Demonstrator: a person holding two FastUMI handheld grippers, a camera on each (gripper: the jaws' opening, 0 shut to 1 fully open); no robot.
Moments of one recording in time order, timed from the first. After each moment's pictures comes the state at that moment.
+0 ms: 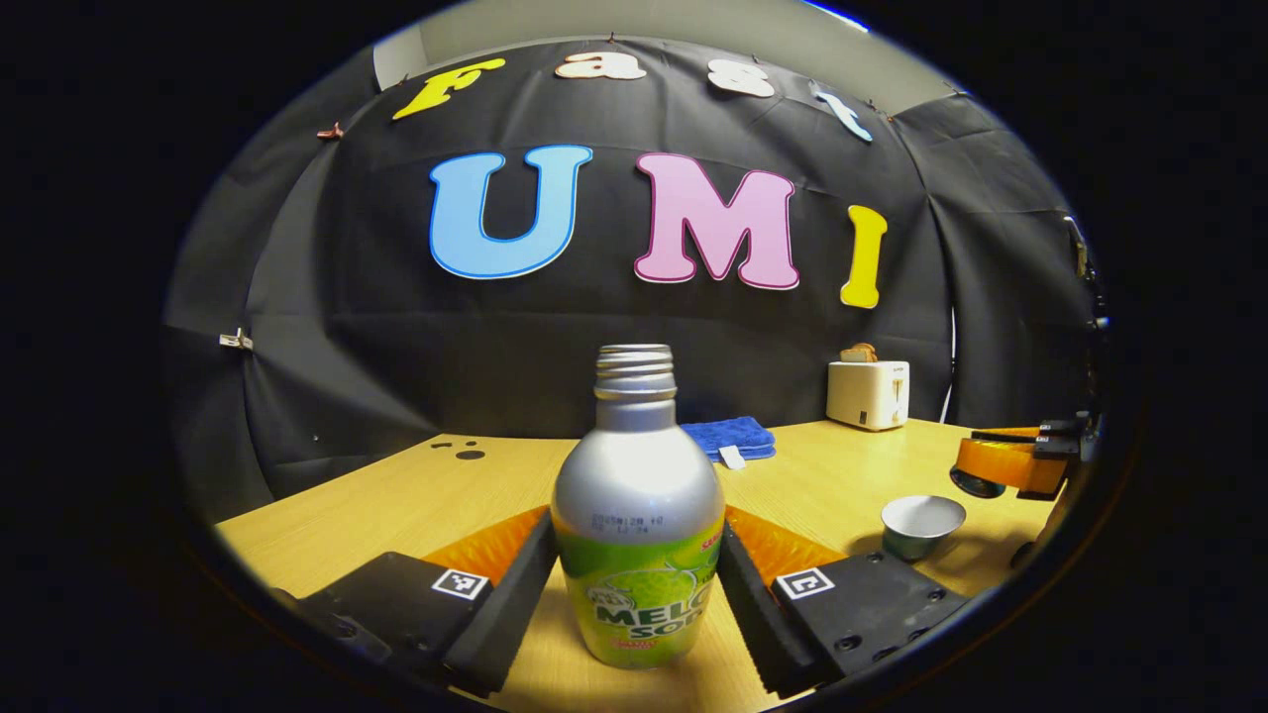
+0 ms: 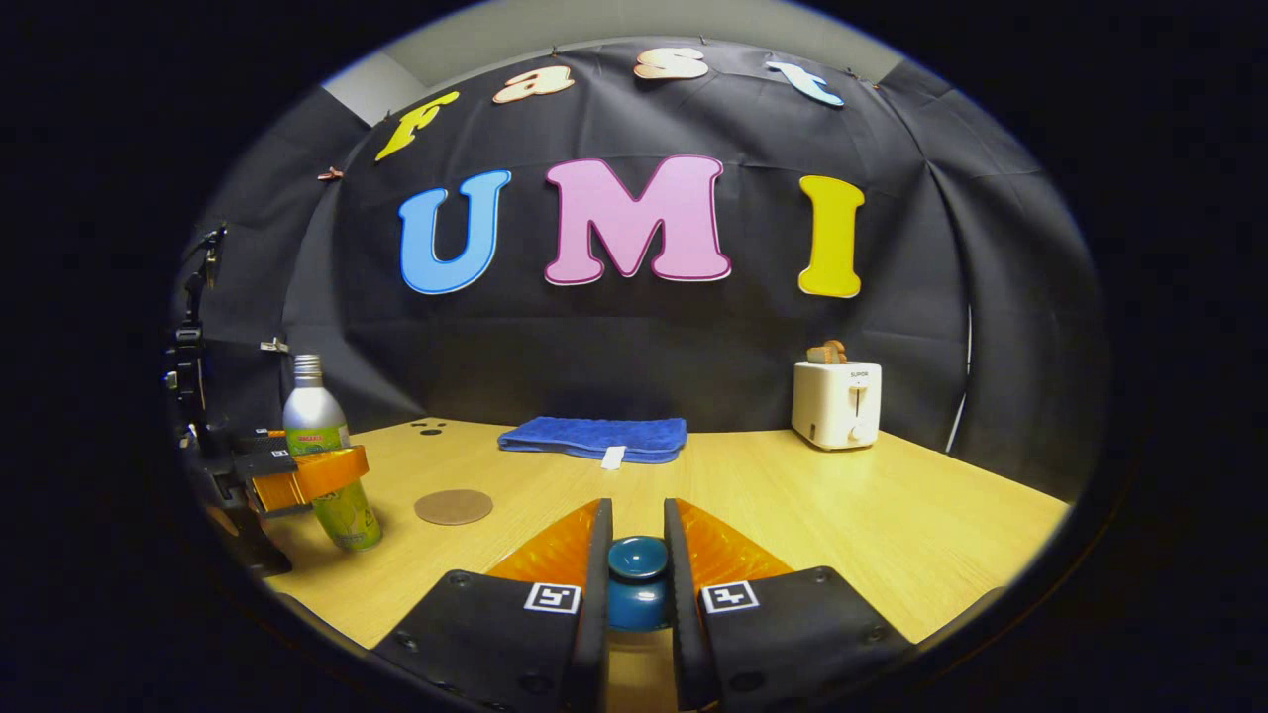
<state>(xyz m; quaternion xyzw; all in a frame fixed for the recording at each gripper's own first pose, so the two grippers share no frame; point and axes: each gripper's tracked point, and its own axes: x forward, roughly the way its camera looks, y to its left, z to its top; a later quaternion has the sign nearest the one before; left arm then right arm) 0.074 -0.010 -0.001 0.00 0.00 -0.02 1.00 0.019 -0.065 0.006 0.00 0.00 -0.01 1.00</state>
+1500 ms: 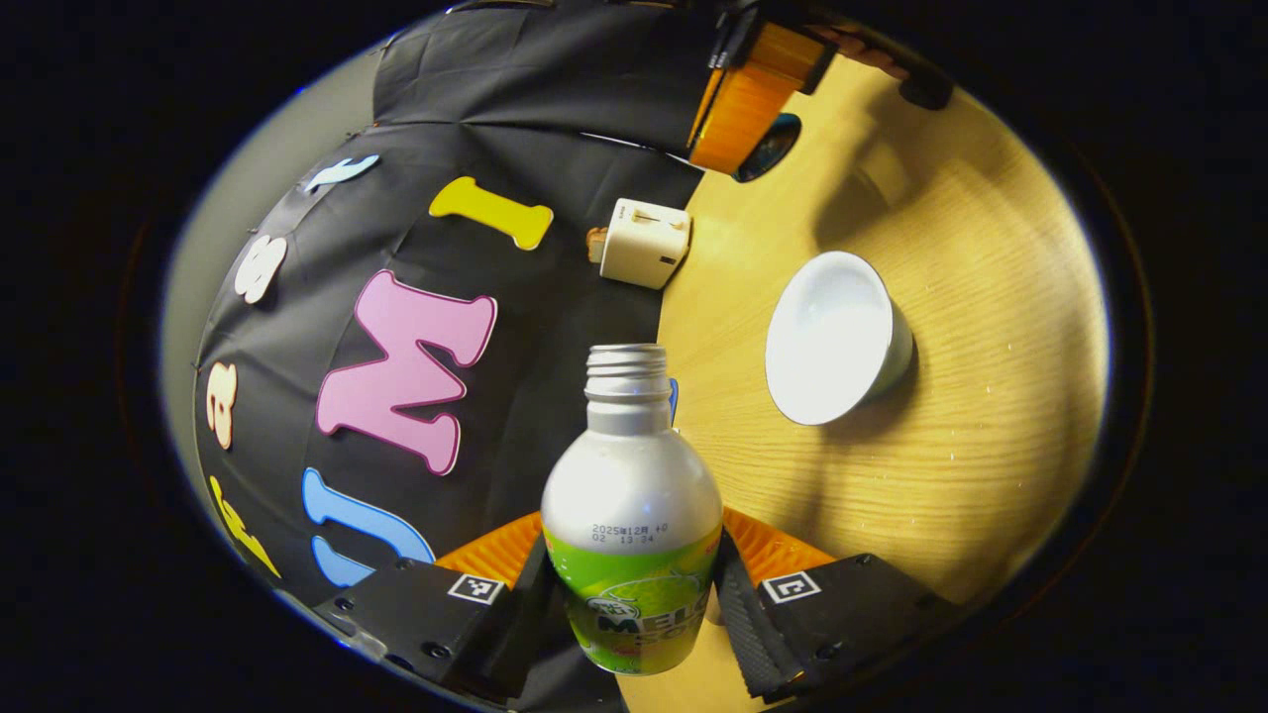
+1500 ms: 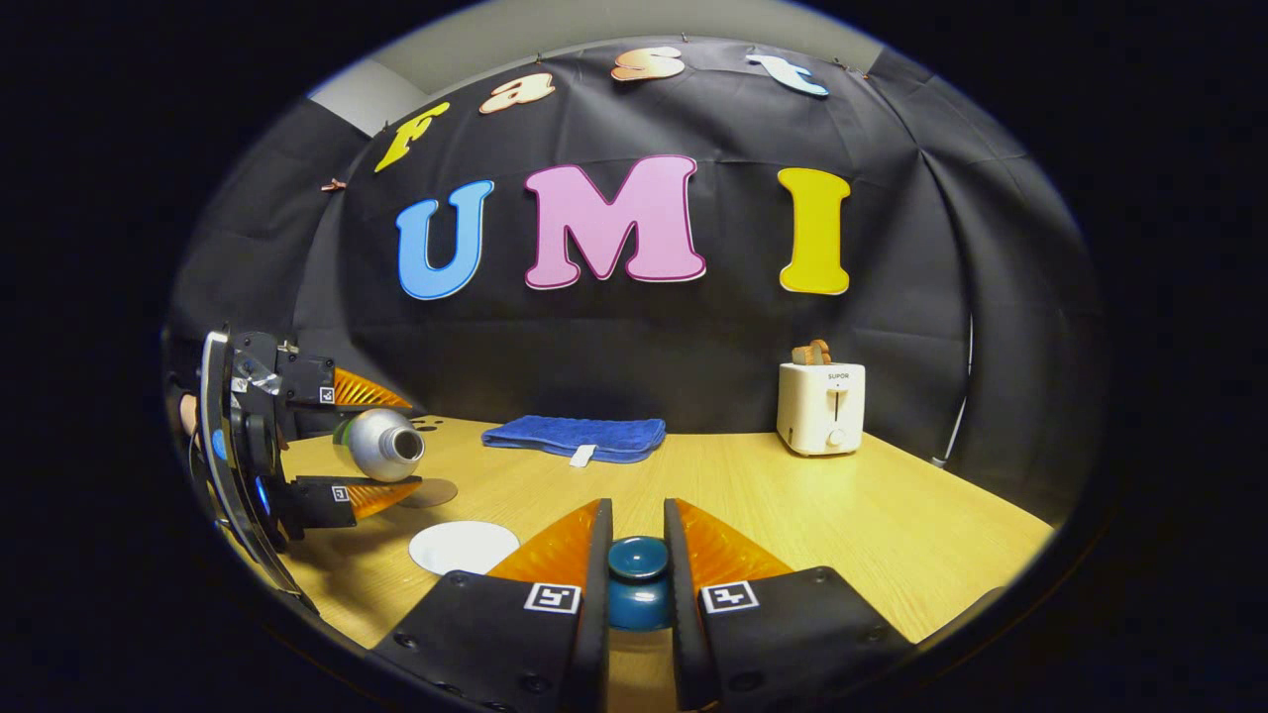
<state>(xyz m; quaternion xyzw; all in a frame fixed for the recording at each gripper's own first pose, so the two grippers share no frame) 0.104 -0.131 -0.004 0.65 -0.01 -0.13 0.75 0.012 -0.141 0.011 0.00 0.00 0.02 1.00</state>
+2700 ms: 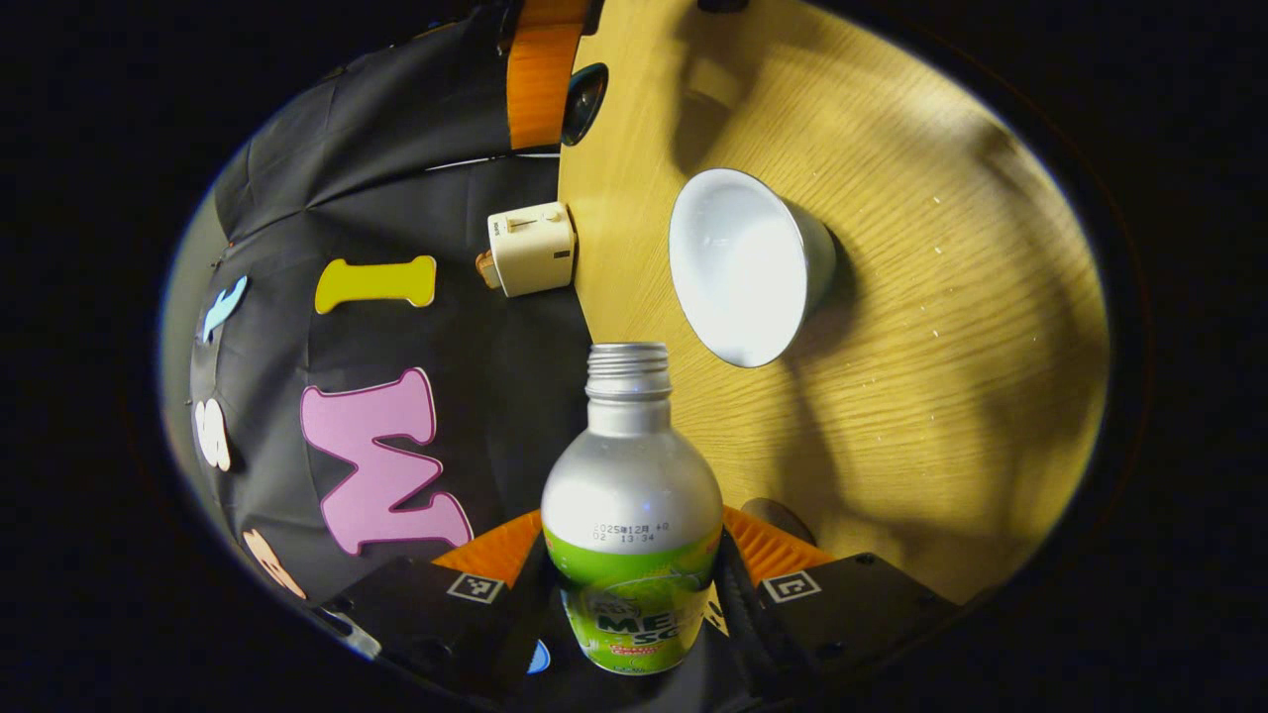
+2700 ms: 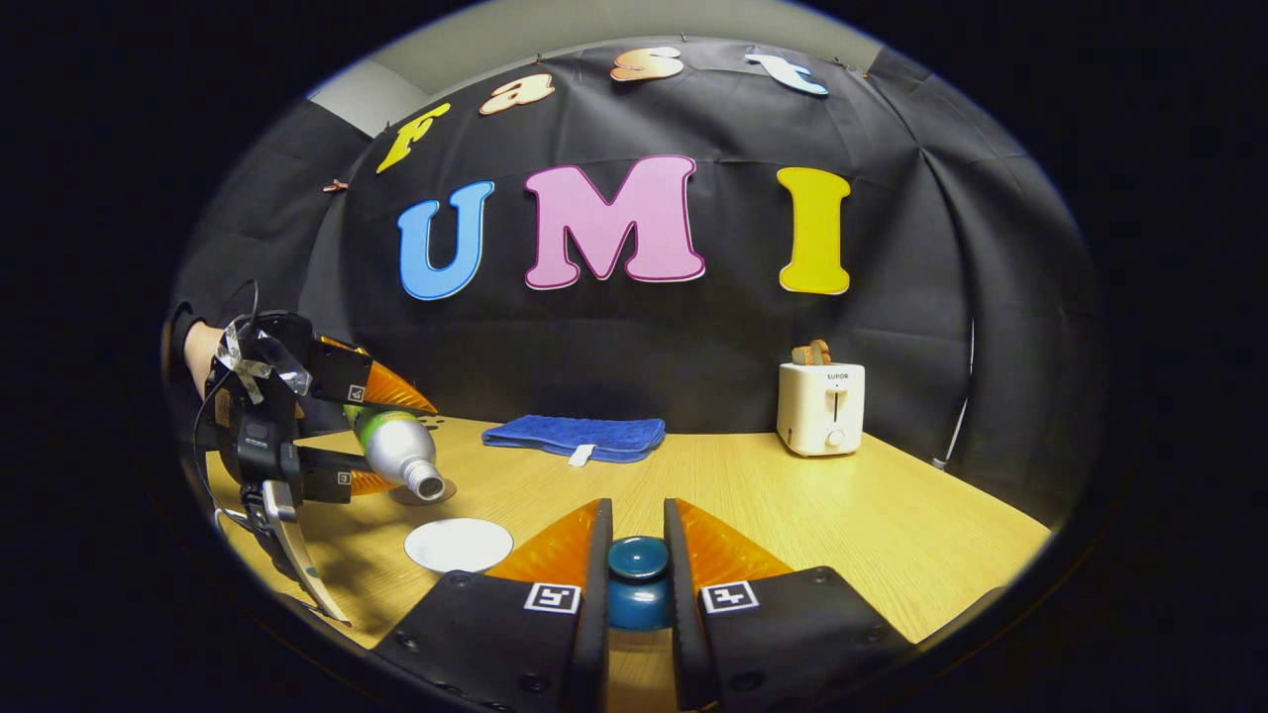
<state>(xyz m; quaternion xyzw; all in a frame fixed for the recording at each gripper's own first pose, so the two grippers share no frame) 0.119 -0.132 -0.018 0.80 0.02 -0.15 0.58 0.011 -0.143 0.012 0.00 0.00 0.03 1.00</state>
